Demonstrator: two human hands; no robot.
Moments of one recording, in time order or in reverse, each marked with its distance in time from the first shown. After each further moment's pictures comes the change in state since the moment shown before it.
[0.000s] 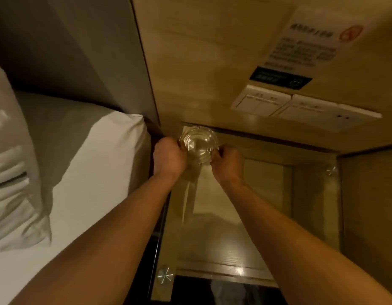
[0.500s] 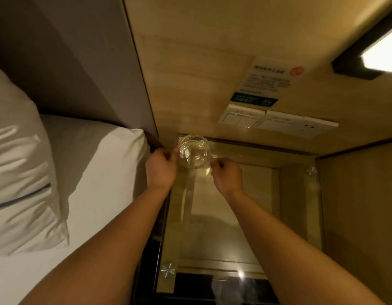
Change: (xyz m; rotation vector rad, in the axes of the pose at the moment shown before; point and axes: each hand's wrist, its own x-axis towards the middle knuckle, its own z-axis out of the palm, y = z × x) left_hand -0.019 -0.008 -0.017 -0.156 0.031 -0.069; right_hand -0.026 0.005 -0.026 0.099 -0.046 0.058
